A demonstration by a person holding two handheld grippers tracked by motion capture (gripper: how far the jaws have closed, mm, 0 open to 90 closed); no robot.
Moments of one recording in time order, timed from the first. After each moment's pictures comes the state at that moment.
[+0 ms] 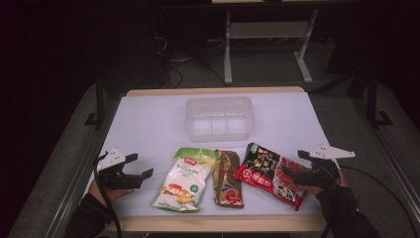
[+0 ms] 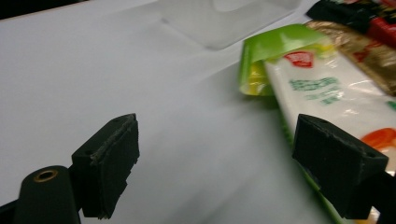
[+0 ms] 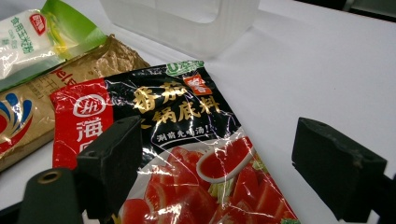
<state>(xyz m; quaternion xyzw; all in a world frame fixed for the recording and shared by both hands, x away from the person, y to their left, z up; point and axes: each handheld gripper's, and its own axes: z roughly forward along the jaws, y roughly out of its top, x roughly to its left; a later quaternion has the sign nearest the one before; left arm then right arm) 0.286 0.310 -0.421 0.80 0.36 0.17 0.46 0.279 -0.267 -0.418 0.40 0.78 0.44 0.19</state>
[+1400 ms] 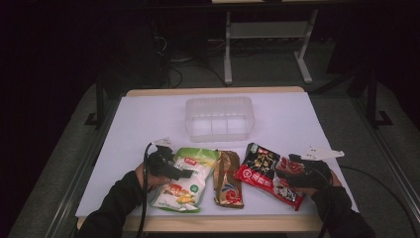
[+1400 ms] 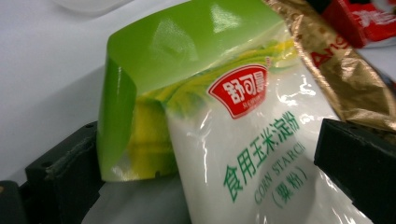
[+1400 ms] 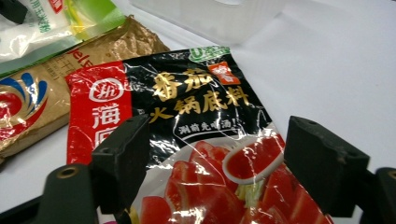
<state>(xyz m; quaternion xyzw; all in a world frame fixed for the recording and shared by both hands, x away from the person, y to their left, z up) 0.351 0.205 -0.448 0.85 0.34 -0.02 0.40 0.282 -0.253 -0.427 0.38 0.80 0.43 0.16</state>
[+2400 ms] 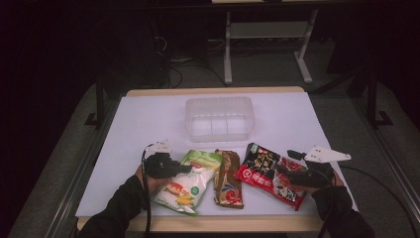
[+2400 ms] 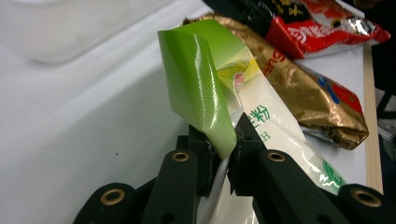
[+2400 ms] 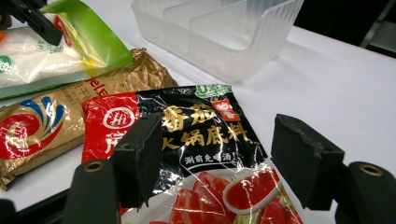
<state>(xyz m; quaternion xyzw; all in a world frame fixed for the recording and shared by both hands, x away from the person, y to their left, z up) 0.324 0.212 -0.431 0.84 0.29 0.01 0.47 0.275 -0.254 -0.415 0.34 0.79 0.48 0.20</state>
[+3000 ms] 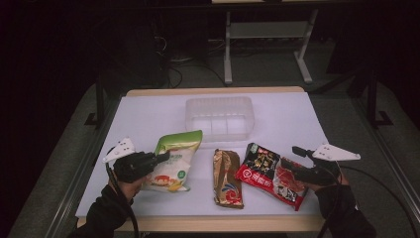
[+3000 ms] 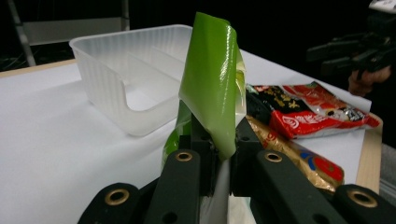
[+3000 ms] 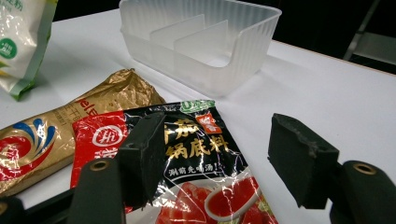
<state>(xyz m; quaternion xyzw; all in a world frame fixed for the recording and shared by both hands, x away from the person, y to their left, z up) 0.281 0.259 -0.375 0.74 0.32 0.13 0.57 0.277 -0.265 -0.410 0.36 0.76 0.50 0.21</state>
